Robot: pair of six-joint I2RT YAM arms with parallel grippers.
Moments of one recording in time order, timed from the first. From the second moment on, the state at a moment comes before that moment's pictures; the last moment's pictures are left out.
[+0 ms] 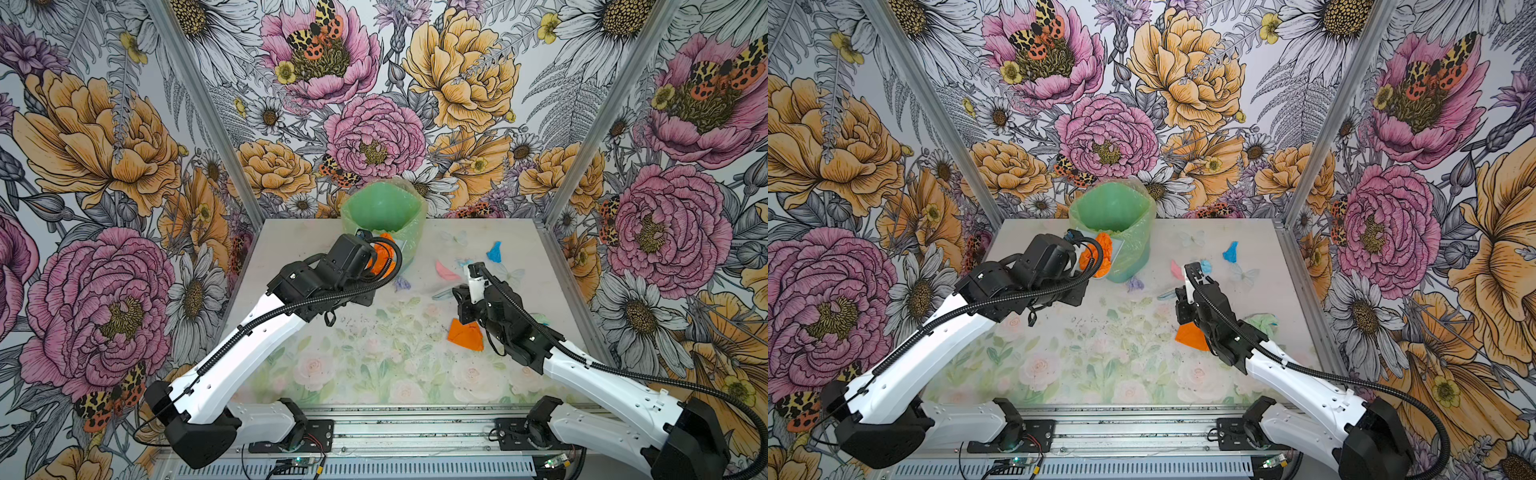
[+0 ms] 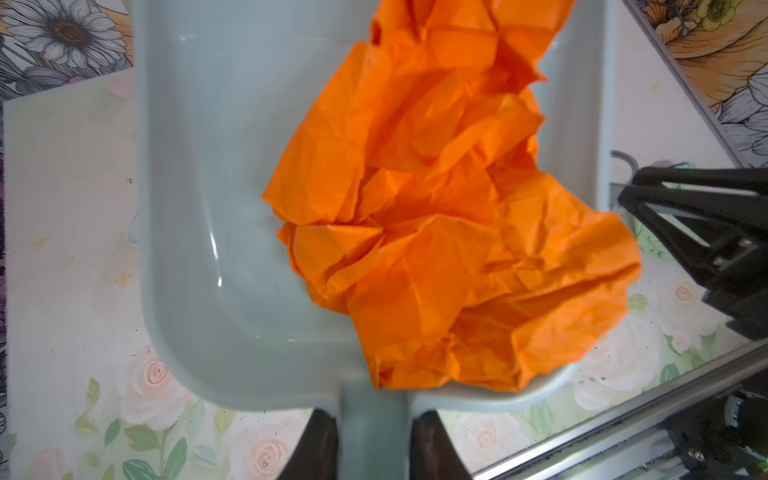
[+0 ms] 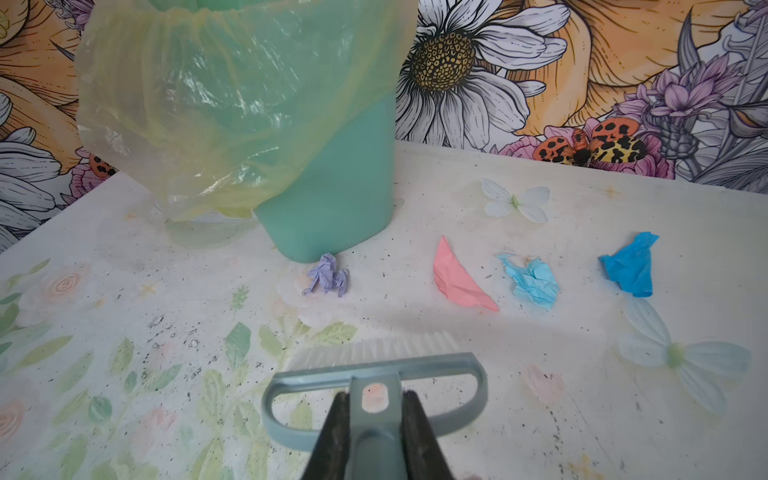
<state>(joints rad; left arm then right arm) -0.72 1.29 1.56 -1.14 -0.26 -0.30 0.65 1.02 0.66 -0.11 0.20 0.19</state>
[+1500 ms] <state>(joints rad) -0.53 2.13 2.51 -1.18 -0.78 0.39 0.65 0.90 0.57 -0.12 0.22 0.22</state>
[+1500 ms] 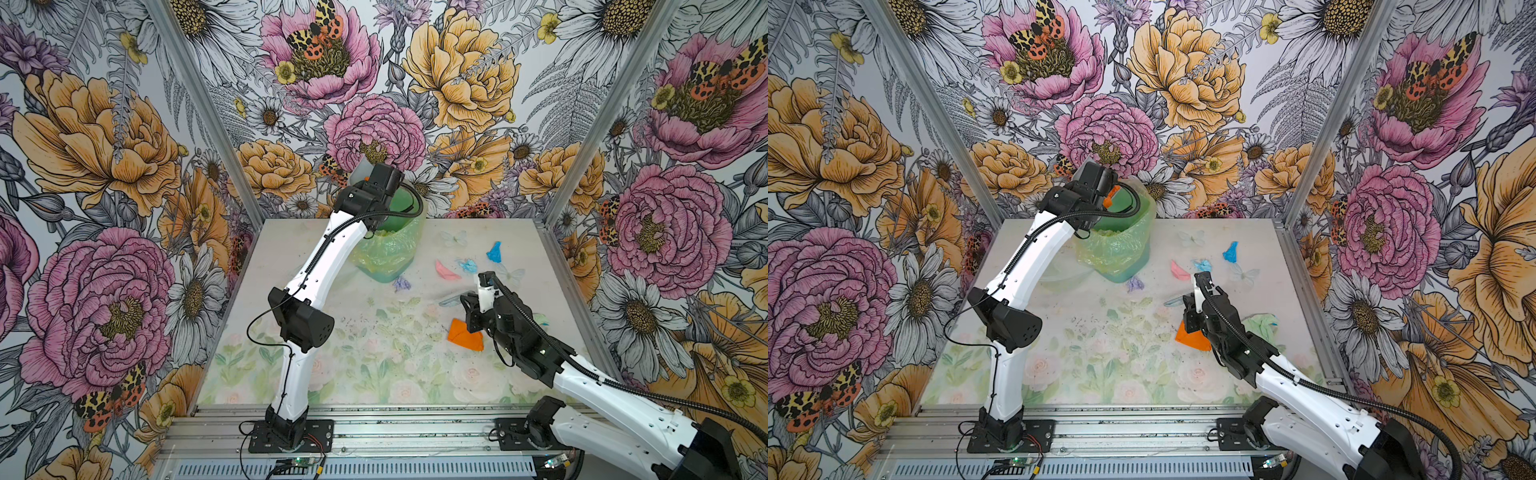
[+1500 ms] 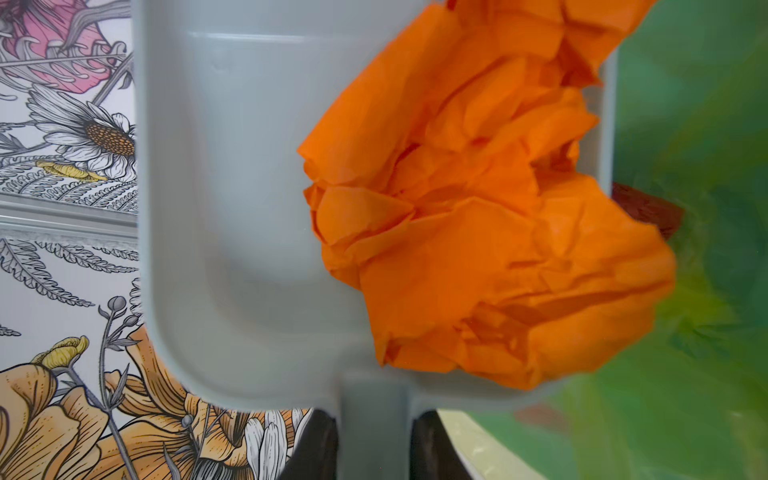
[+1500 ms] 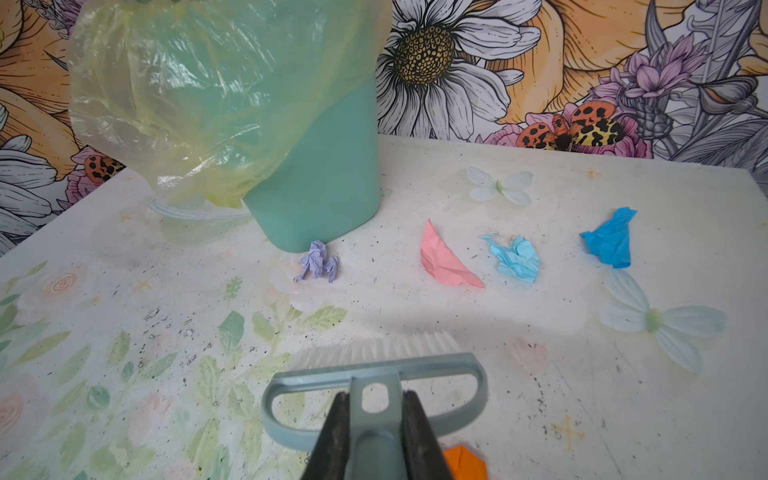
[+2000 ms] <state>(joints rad) -0.52 2.14 2.44 -1.16 -0.92 0.58 0.65 0.93 0.57 -0.12 0.22 0.22</state>
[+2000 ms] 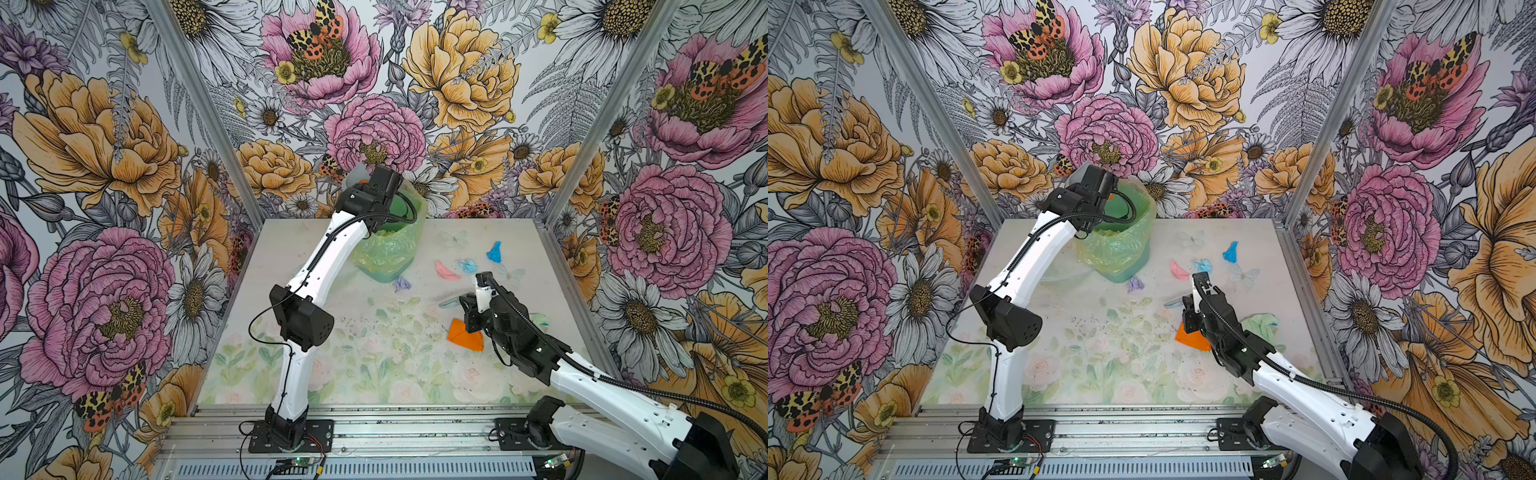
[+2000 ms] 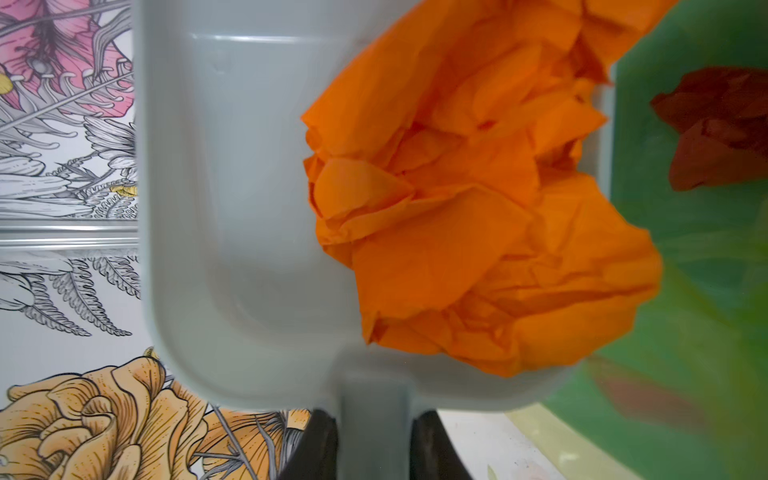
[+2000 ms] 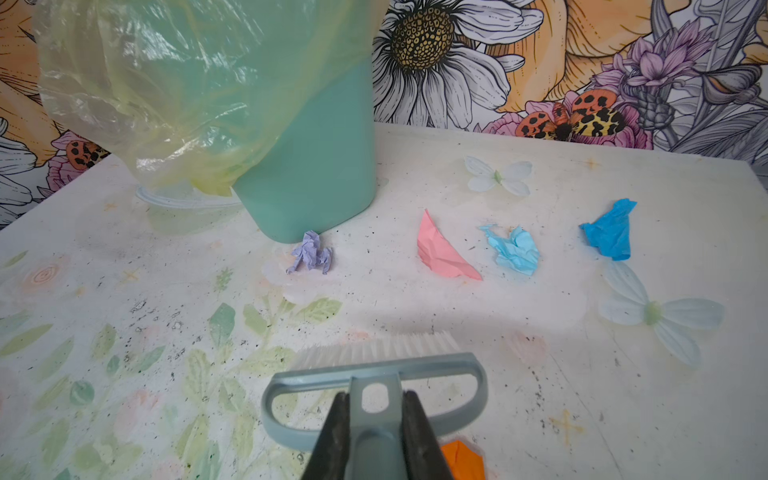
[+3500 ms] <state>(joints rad) -0.51 2.05 2.34 -0.81 -1.05 1.13 0.65 0.89 0.55 -0.12 0.24 0.19</state>
